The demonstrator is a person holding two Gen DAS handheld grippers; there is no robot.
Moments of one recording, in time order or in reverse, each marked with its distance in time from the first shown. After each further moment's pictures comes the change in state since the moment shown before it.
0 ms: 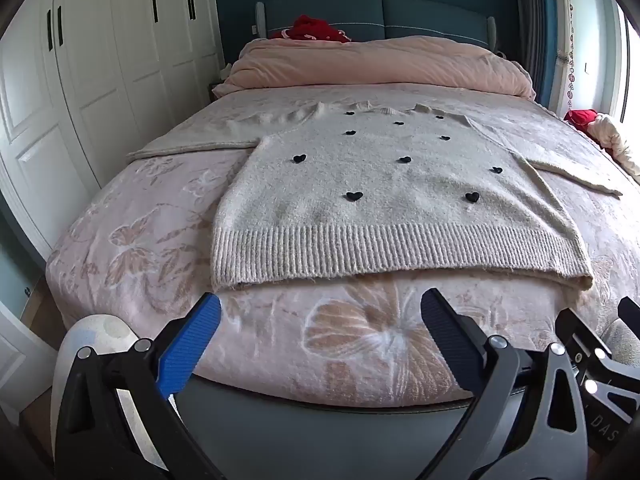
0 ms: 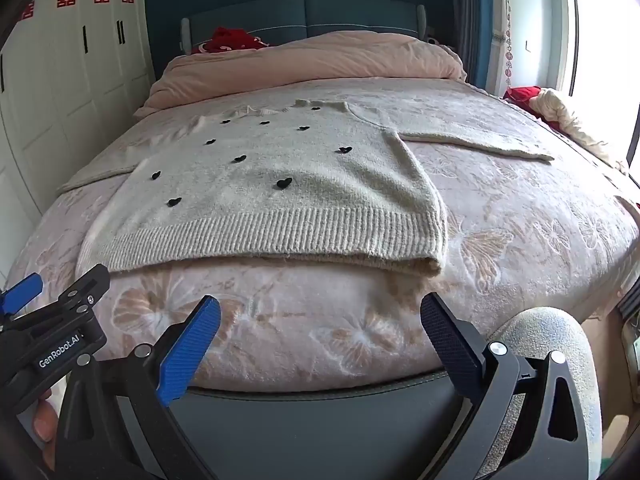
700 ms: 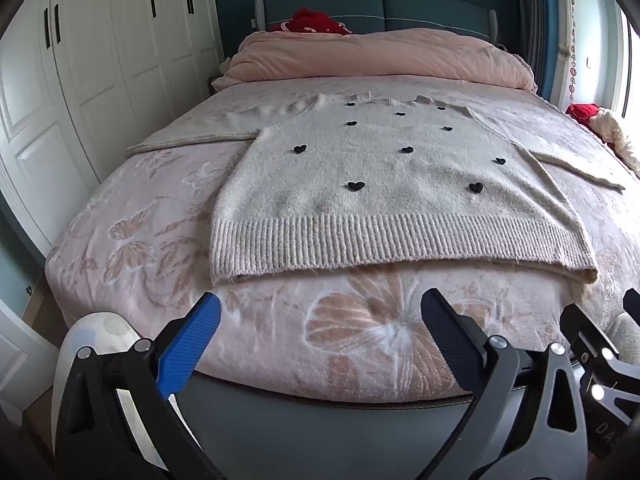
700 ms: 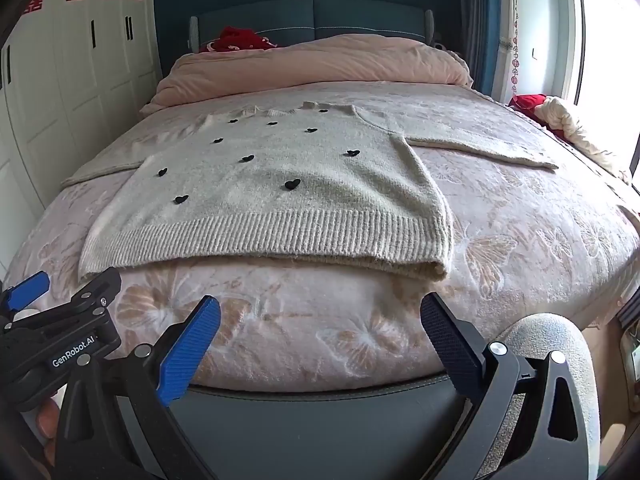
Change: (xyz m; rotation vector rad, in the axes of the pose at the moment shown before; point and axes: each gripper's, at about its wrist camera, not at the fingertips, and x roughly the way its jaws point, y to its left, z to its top) left arm 0.008 -0.002 -0.005 0.008 0.034 0.007; right arm -0.001 0.005 -0.001 -0.013 -0.007 0.015
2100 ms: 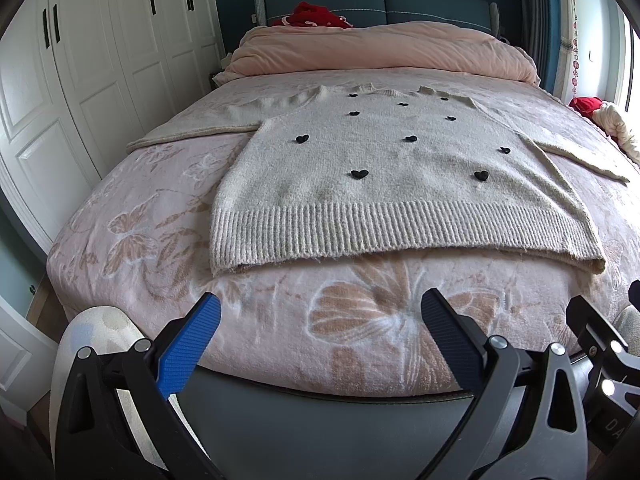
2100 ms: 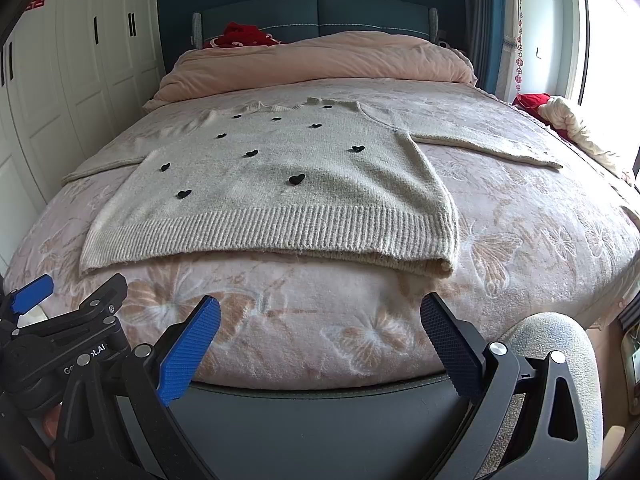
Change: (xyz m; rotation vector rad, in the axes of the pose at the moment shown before) left arm 0.006 0.004 -0.007 0.003 0.017 0.010; right arm 0.003 0.002 -0.002 -0.009 0.014 0.009
